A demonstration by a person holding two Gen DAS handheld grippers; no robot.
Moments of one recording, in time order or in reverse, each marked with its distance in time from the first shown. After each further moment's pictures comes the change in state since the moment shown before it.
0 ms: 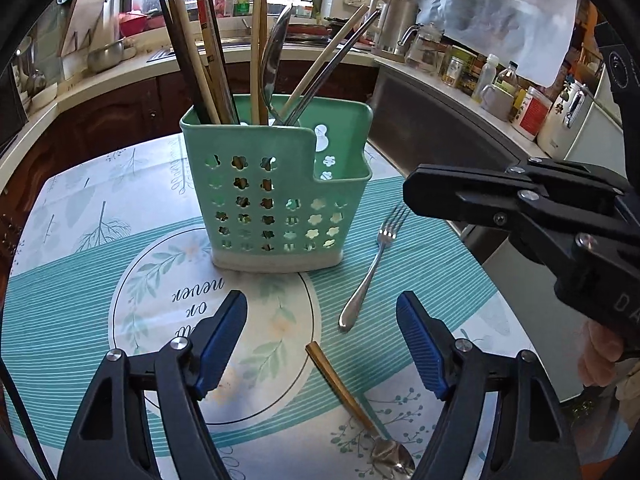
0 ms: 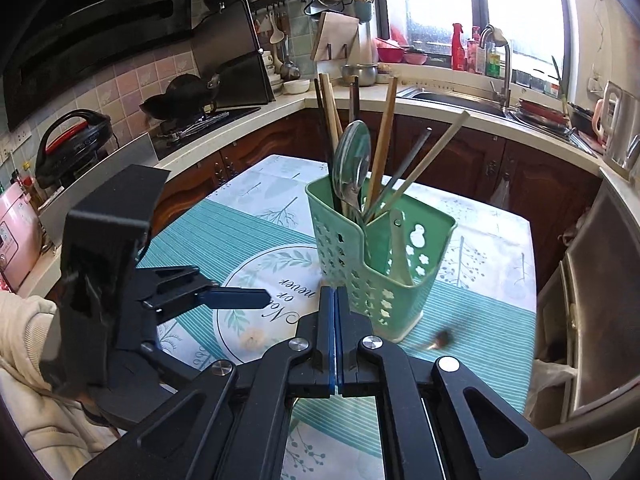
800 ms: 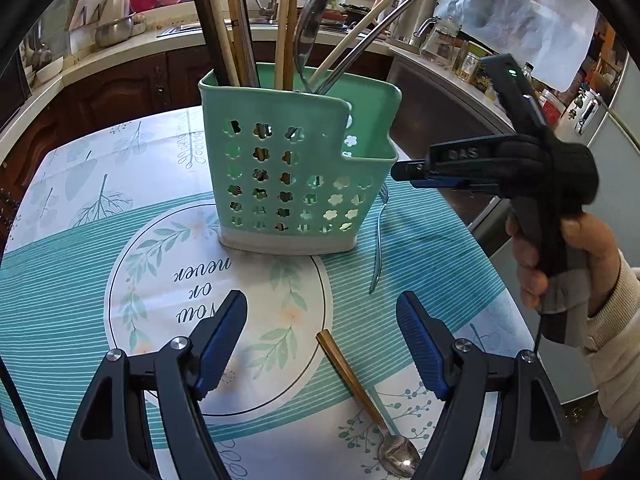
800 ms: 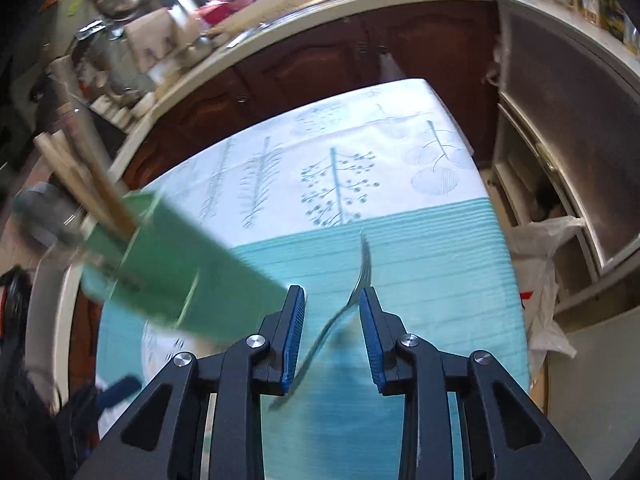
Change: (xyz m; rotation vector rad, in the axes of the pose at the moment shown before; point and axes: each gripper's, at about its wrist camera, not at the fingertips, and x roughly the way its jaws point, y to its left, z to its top) left arm 0.013 0.017 -0.006 -0.058 0.053 0.000; right arm 0.099 -0.173 -0.020 0.600 0.233 -0.155
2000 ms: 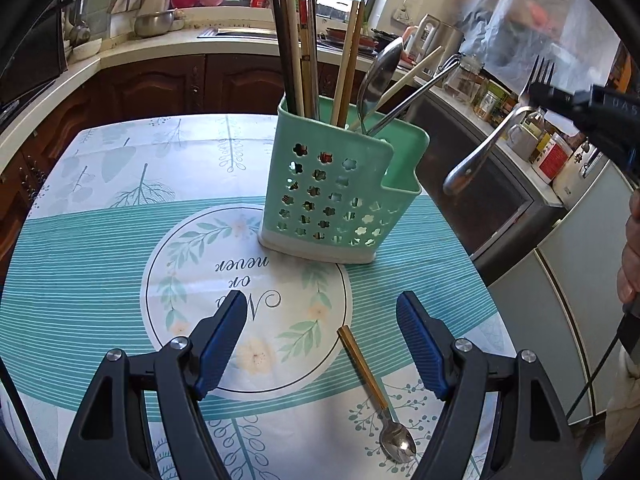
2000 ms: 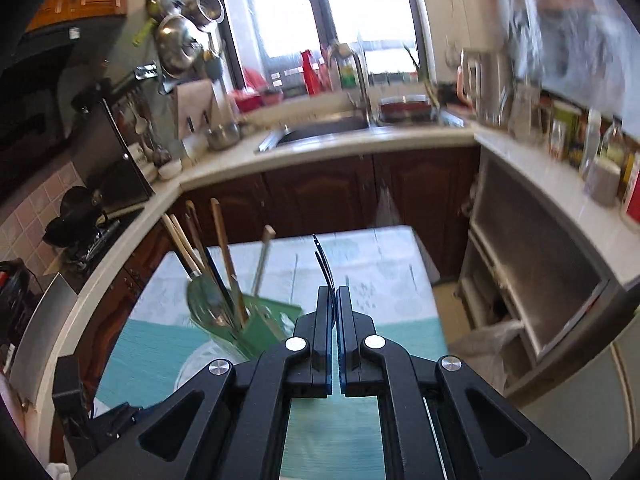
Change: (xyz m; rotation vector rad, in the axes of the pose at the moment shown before) left arm -0.041 0.027 -0.007 -0.123 -0.076 0.010; right arm -0.182 0.088 -0.009 -0.205 -0.488 -0.106
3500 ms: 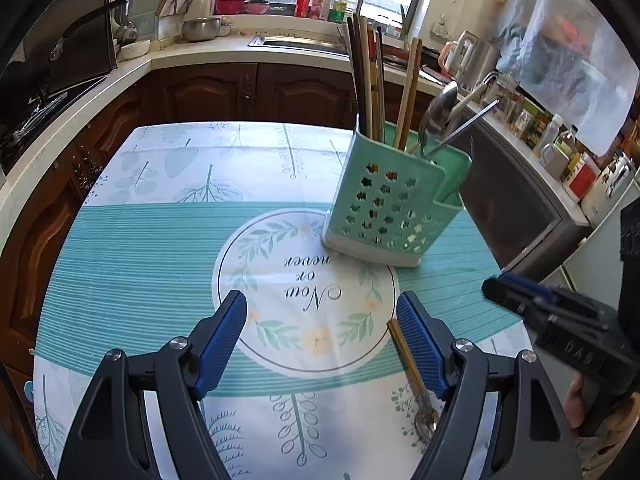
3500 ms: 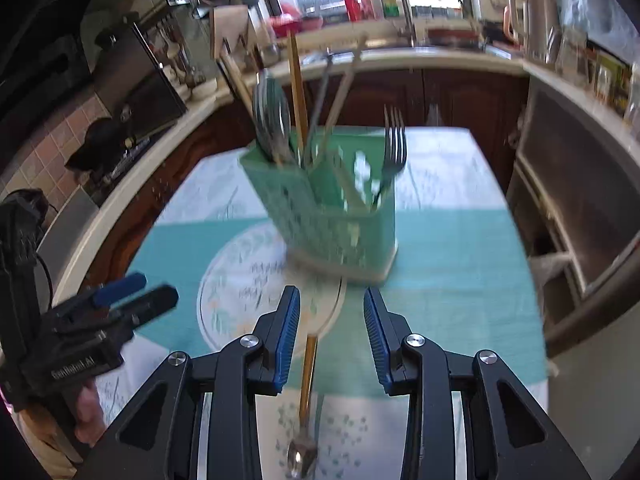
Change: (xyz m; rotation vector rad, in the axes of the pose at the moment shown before) left arm -0.039 0.024 -0.008 -0.060 -0.023 0.137; right arm 0.028 0.048 -0.156 -0.002 0.348 0.166
